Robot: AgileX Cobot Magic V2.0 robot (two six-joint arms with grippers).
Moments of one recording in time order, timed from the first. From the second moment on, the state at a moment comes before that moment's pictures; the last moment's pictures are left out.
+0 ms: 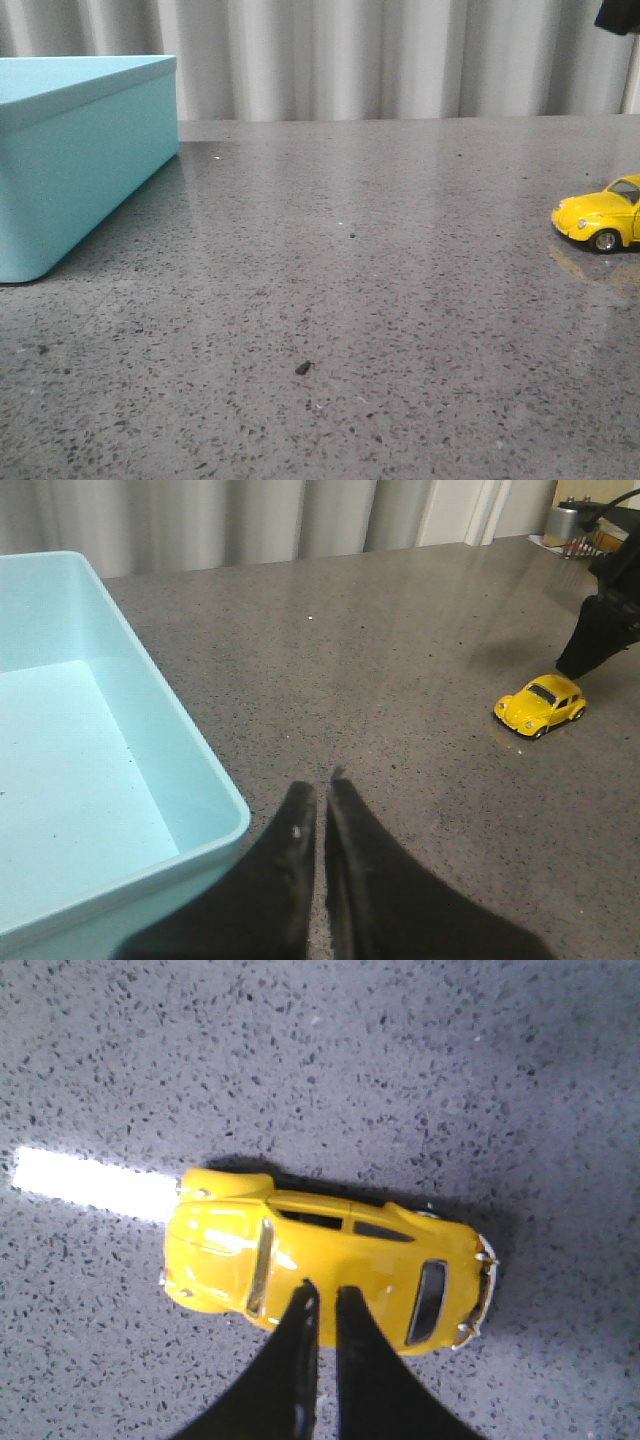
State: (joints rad) left arm -0.43 0.49 -0.57 -0.52 0.48 0.31; right arm 0.03 1.48 -1.22 0.15 1.10 -0.16
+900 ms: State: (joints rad) left arm -0.43 0.49 -0.53 -0.52 0.43 0.31; right arm 0.03 1.51 -1.22 0.19 1.08 -0.16
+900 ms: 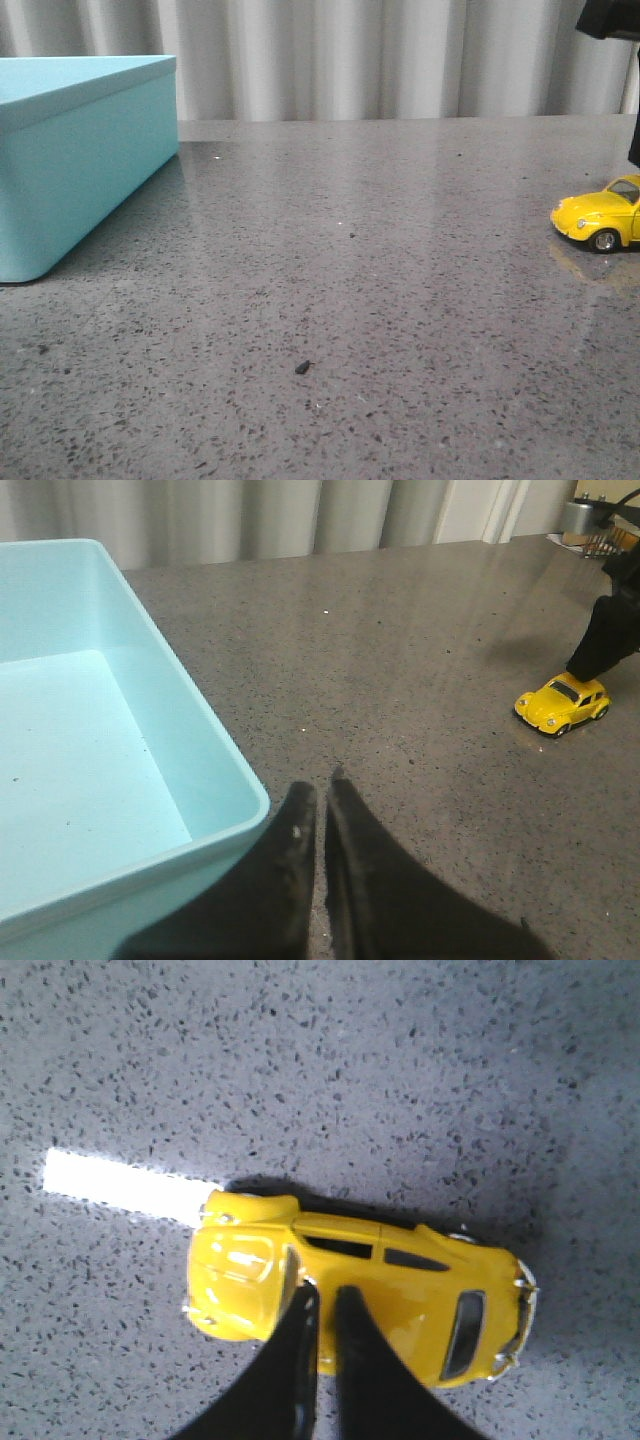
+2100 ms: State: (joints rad) left arm -0.43 0.49 -0.53 -0.52 0.41 0.31; right arm 0.02 1.54 -1.24 0.11 1.12 -0.15
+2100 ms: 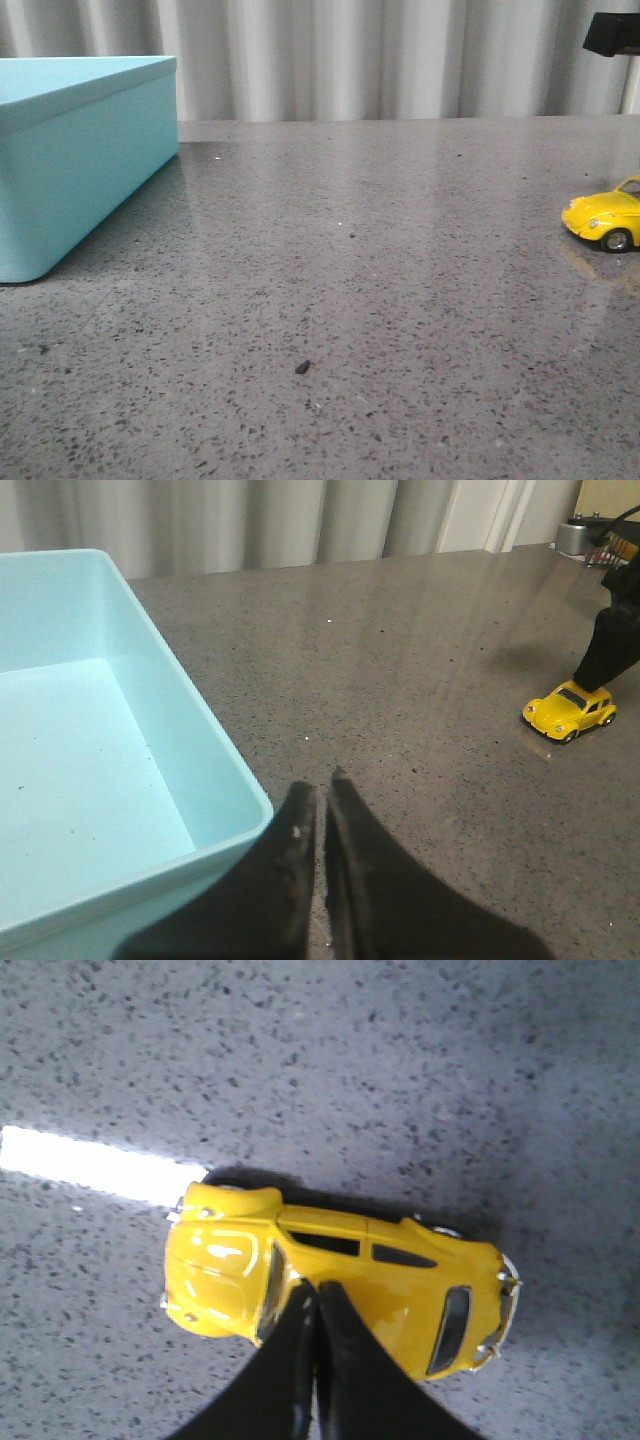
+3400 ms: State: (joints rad) left arm -0.43 0.49 -0.53 -0.52 0.41 0.31; right arm 0.37 0.72 -1.14 0.07 0.79 -0.09
